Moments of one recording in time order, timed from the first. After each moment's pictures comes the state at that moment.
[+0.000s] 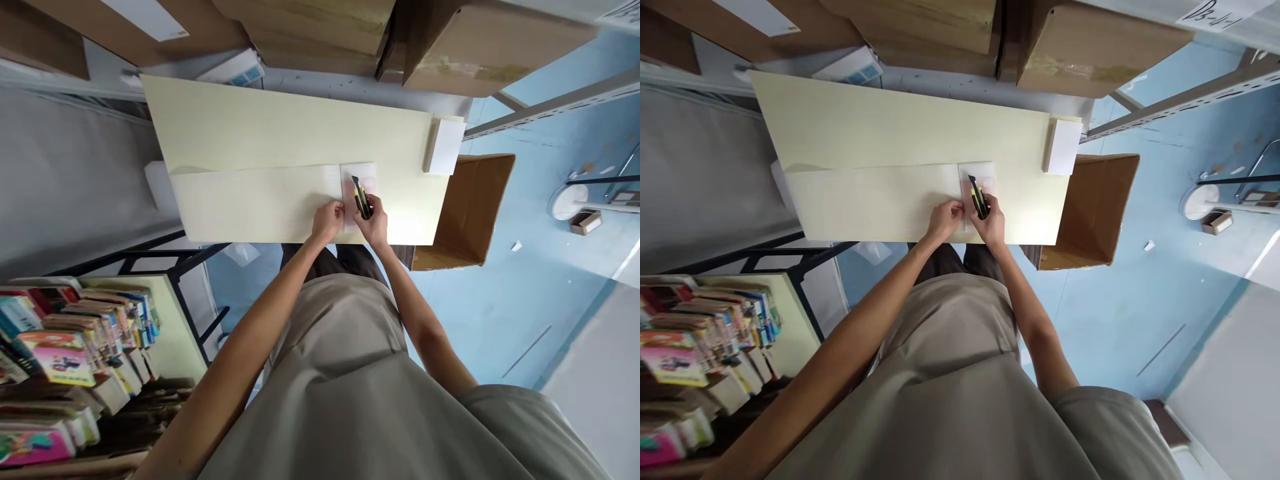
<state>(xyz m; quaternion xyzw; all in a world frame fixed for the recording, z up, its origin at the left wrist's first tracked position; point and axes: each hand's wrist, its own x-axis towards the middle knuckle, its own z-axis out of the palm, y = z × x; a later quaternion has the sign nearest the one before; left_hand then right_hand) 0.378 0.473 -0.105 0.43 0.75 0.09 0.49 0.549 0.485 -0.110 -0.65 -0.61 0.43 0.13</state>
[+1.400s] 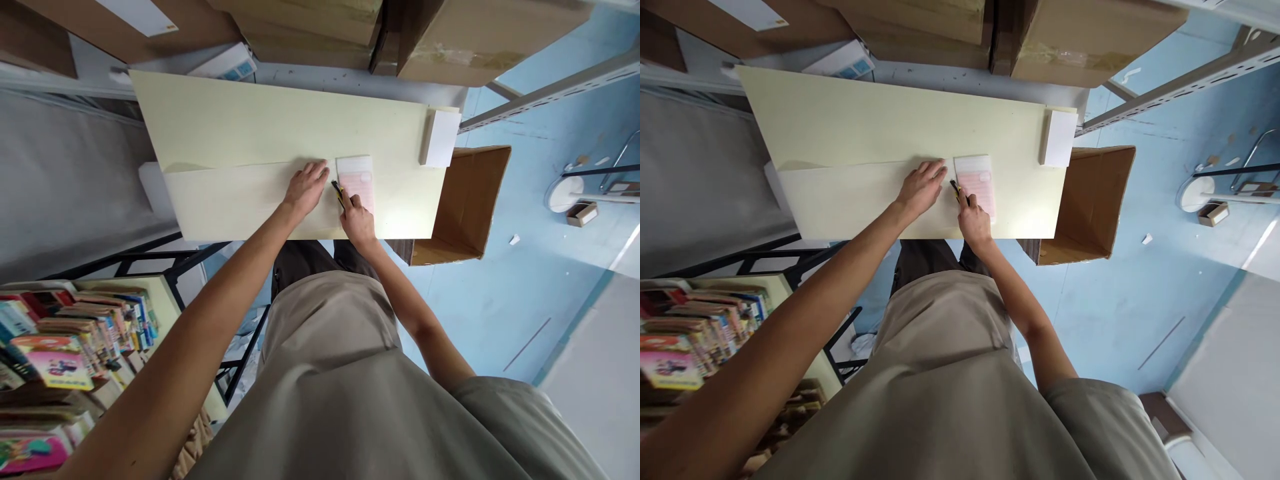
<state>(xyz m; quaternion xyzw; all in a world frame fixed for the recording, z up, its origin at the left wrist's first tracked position) 0.302 0.520 -0.111 0.70 0.61 0.04 0.37 0.494 0.488 -0.056 -0.57 -0.74 0.28 -0.21</state>
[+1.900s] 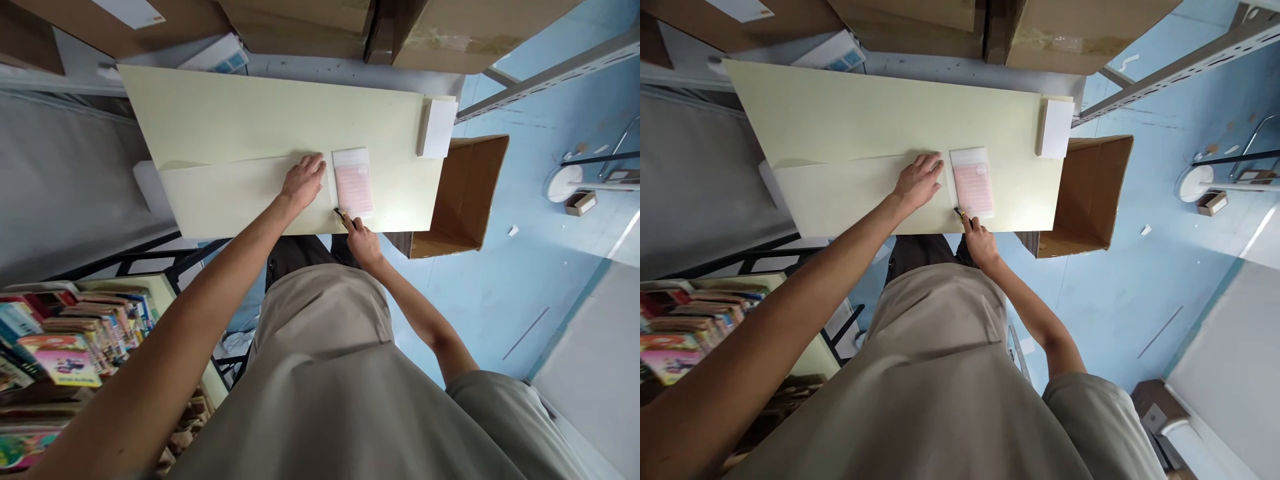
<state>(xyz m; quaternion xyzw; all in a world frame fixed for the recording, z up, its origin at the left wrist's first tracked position) 0.299 0.524 -0.112 0.71 0.59 0.04 0.39 0.530 0.428 -0.030 -0.51 -0.74 0.31 -0.31</state>
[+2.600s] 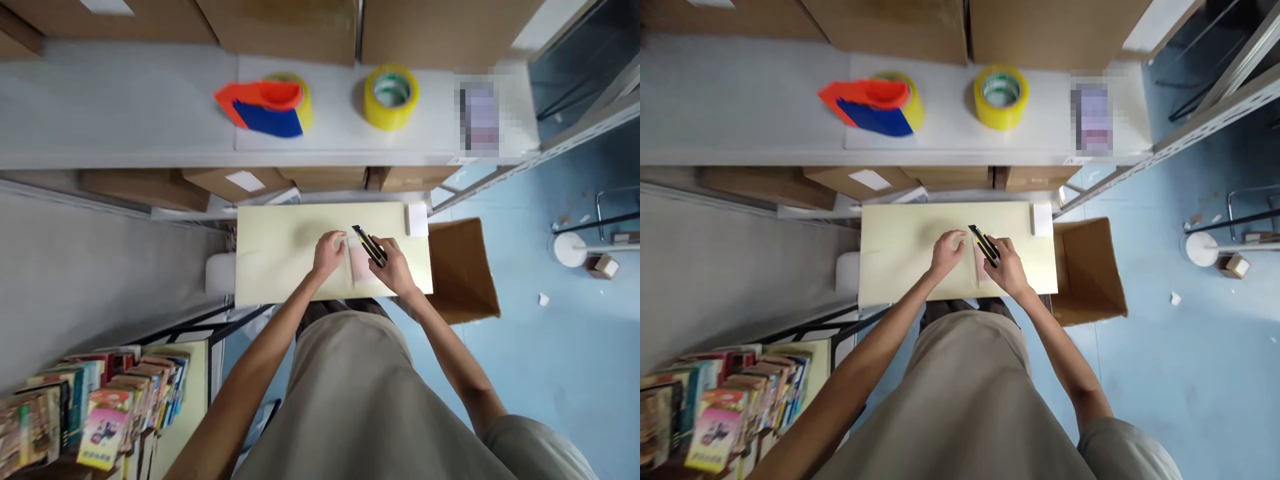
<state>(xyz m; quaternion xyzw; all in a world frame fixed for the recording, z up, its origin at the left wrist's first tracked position) 0.322 0.533 0.000 0.61 0.68 0.26 0.31 0.550 0.525 0.083 -0.57 -0.72 0.36 0.14</state>
